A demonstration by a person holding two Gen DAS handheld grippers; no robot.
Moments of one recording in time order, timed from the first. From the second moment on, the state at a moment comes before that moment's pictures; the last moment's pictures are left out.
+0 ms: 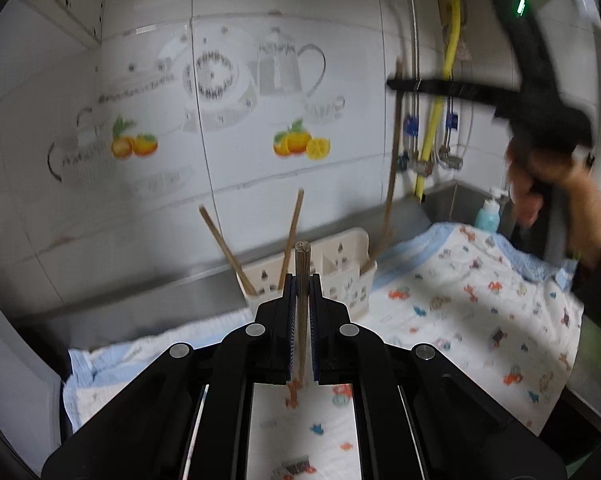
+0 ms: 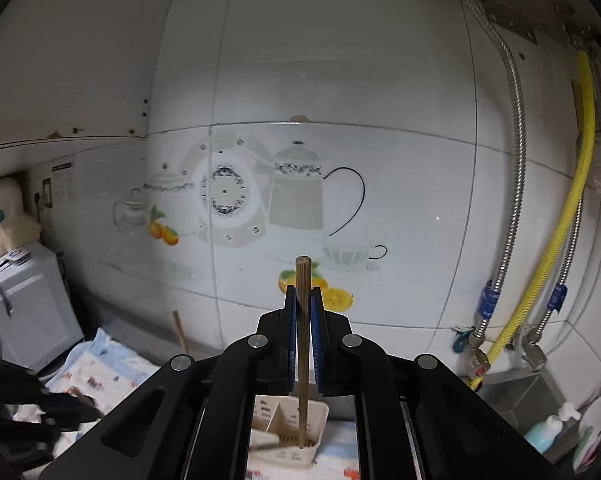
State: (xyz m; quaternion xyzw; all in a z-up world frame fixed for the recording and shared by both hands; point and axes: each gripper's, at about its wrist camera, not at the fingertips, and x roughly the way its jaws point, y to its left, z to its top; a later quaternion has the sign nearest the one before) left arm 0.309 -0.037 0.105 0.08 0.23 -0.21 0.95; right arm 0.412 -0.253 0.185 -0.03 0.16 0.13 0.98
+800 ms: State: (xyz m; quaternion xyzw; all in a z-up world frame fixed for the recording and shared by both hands) left arm 0.369 -0.065 0.173 0.08 0.13 -0.17 0.97; right arm 0.432 -0.255 0.125 -0.05 0.20 0.14 0.97
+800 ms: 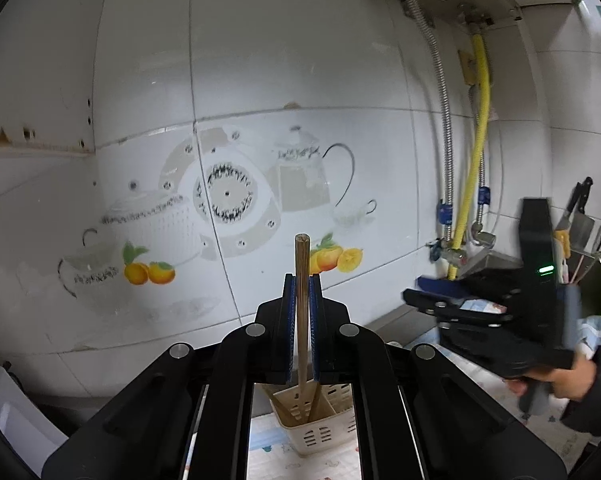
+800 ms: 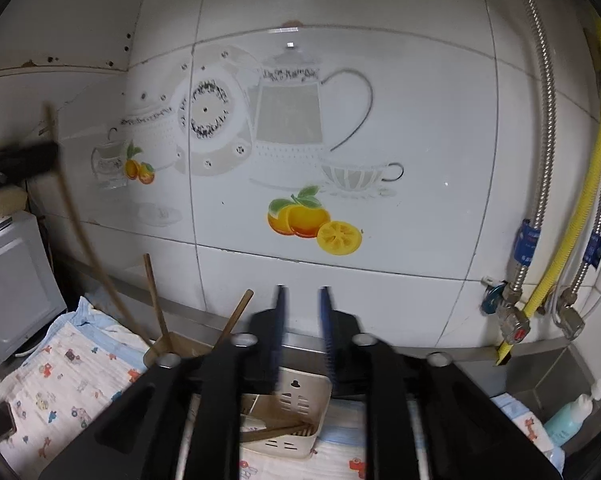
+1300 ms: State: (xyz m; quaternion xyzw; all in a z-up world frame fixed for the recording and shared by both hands) left arm 0.402 -0.050 0.126 0.05 0.20 -0.16 0.97; right arm 0.351 -0.281 0.101 -0.04 0.24 0.15 0.96
